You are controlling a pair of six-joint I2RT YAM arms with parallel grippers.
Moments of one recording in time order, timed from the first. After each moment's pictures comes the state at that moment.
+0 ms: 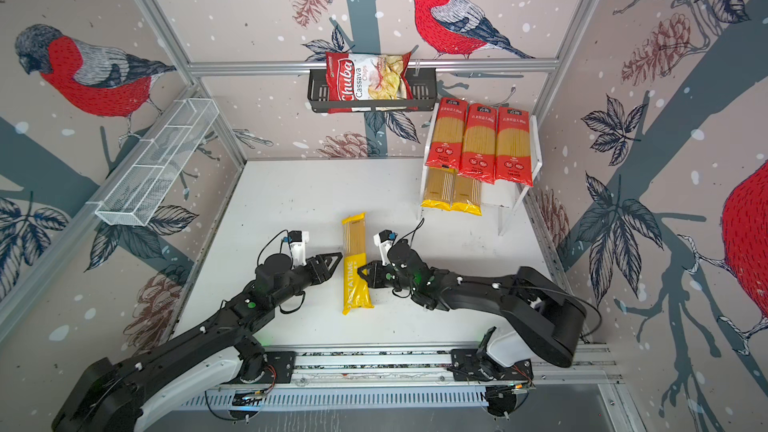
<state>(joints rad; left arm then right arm) -0.62 0.84 0.28 0.24 0.15 -0.83 0.99 1.37 0.56 0.38 -0.21 0.80</state>
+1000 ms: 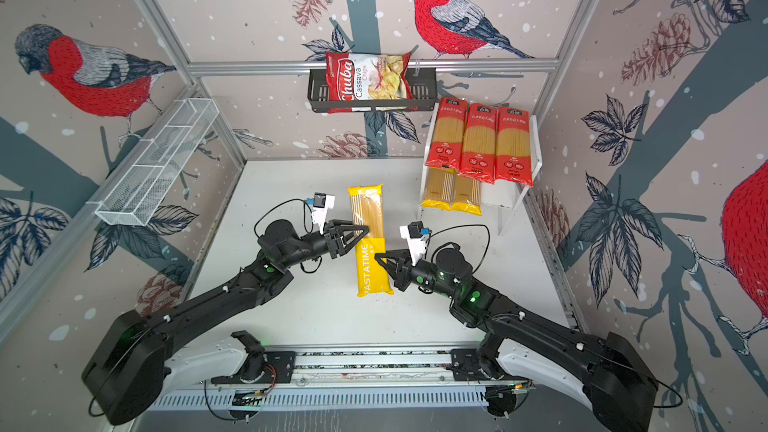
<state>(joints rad) -0.61 1.18 0.58 0.64 0.62 -0.74 0.90 0.90 0.39 0.43 -0.28 0.56</state>
